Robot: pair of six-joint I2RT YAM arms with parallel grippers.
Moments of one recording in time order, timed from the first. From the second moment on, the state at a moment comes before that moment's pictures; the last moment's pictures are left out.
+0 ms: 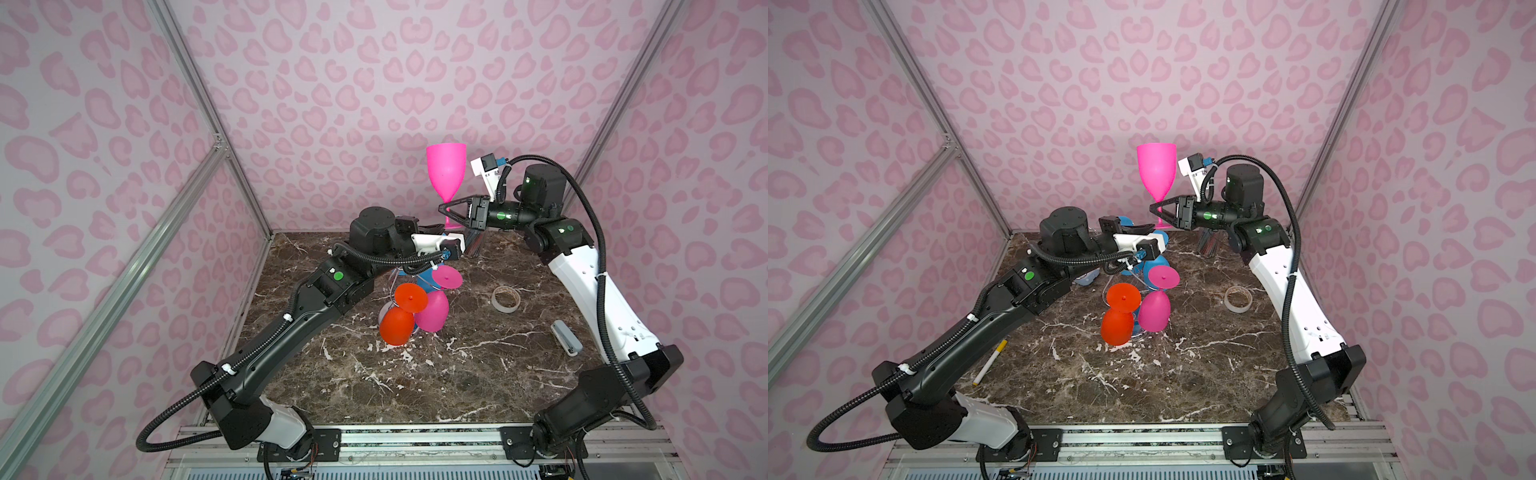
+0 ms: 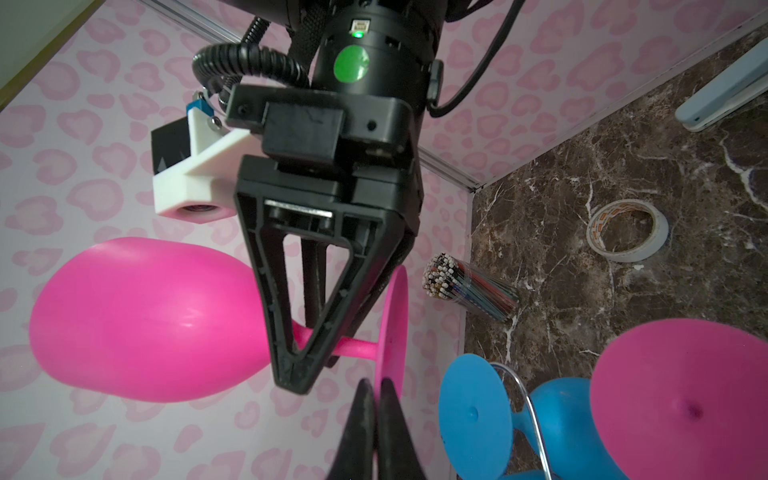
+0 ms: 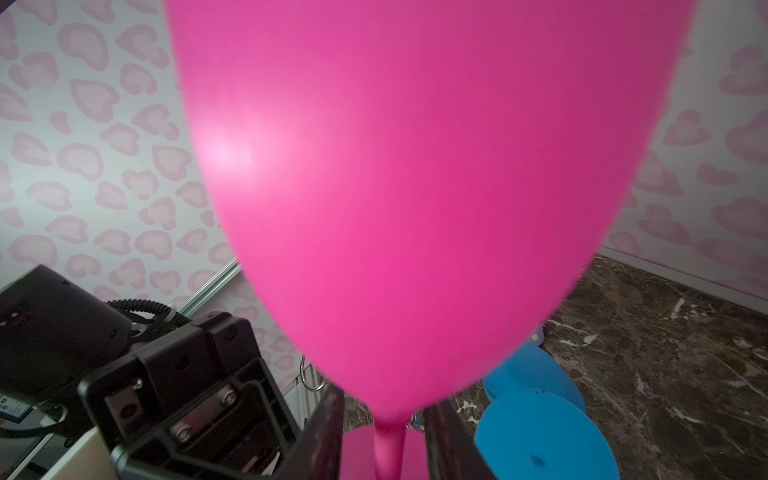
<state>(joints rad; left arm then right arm) -0.79 1.47 1.67 -0.32 0.10 1.09 0.31 1.60 1.85 -0.44 -0.91 0.45</state>
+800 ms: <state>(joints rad) -0.76 1.45 1.77 -0.32 -0.01 0.66 0.29 1.56 1.93 -0.53 -0.62 0.17</state>
